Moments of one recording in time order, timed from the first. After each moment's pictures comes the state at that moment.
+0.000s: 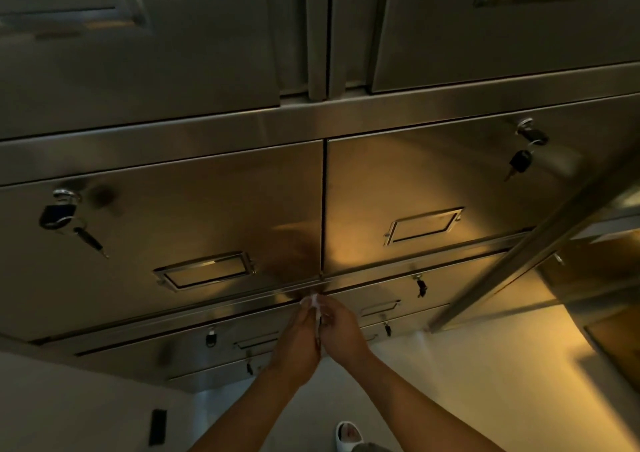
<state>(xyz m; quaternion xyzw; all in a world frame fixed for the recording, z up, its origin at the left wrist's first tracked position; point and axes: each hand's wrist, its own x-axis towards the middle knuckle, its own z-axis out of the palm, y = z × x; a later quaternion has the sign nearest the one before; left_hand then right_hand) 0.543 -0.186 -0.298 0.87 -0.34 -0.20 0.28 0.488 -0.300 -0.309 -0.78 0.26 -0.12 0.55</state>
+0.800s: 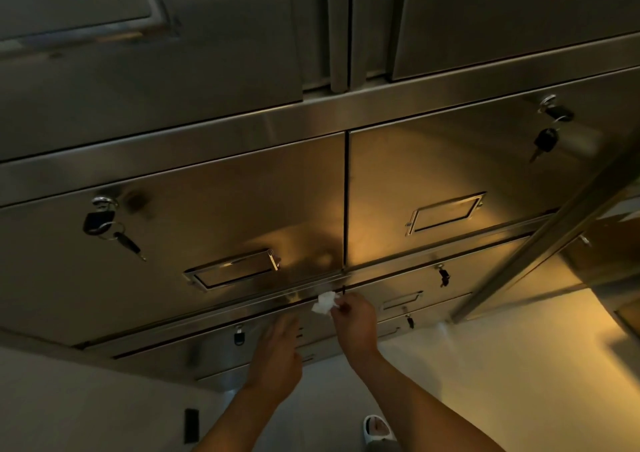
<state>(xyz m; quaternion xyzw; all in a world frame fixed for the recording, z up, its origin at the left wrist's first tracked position) 0.574 -0.091 -0.301 0.89 -0.36 -0.16 0.22 0.506 -0.263 -0.296 -0.75 0.40 -0.22 0.48</state>
